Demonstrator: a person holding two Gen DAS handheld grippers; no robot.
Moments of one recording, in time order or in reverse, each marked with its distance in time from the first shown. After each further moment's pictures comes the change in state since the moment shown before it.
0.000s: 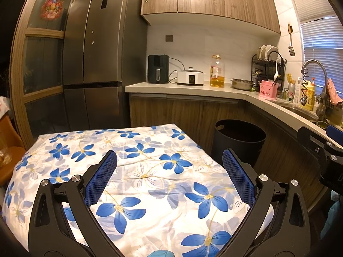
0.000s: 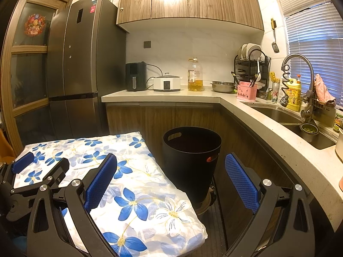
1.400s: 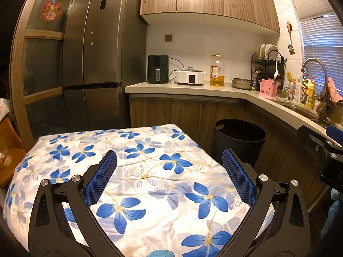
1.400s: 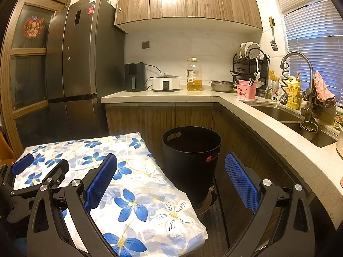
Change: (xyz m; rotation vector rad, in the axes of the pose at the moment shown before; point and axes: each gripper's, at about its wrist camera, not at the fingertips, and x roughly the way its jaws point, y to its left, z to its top) left arm 0.001 -0.006 0.001 0.010 0.000 0.006; right arm 0.001 -0.005 0.001 0.013 0.002 0.004
